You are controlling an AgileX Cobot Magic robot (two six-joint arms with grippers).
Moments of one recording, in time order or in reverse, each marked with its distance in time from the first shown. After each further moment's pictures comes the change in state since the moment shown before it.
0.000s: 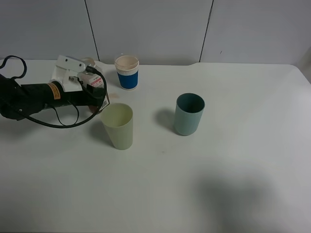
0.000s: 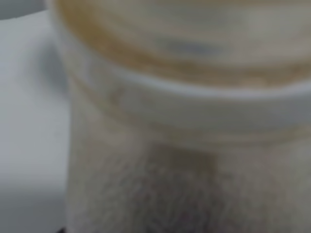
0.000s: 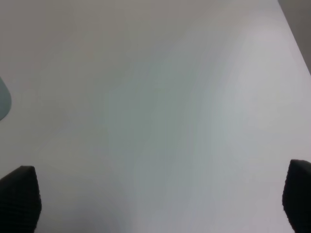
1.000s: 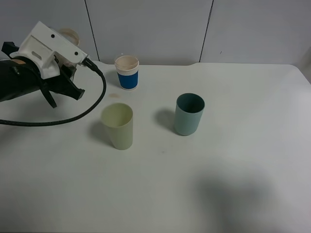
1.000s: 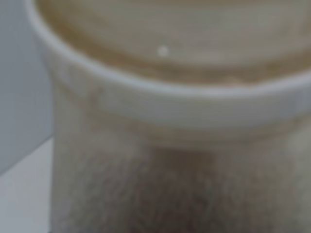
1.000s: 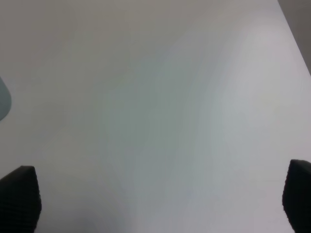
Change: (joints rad) left arm -0.298 -0.526 0.156 -1.362 0.277 1.419; right arm 0.000 0.000 0.000 0.000 0.000 0.000
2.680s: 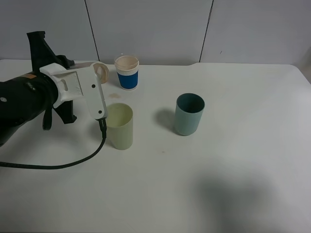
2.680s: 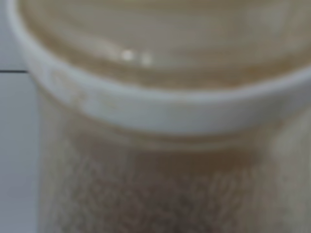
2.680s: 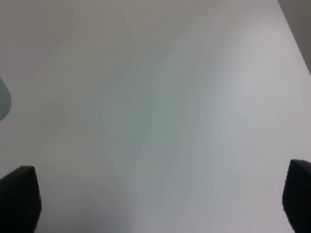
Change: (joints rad) left arm -0.369 -0.016 0.035 -0.492 -0.334 1.085; right arm 0.000 0.000 0.000 0.000 0.000 0.000
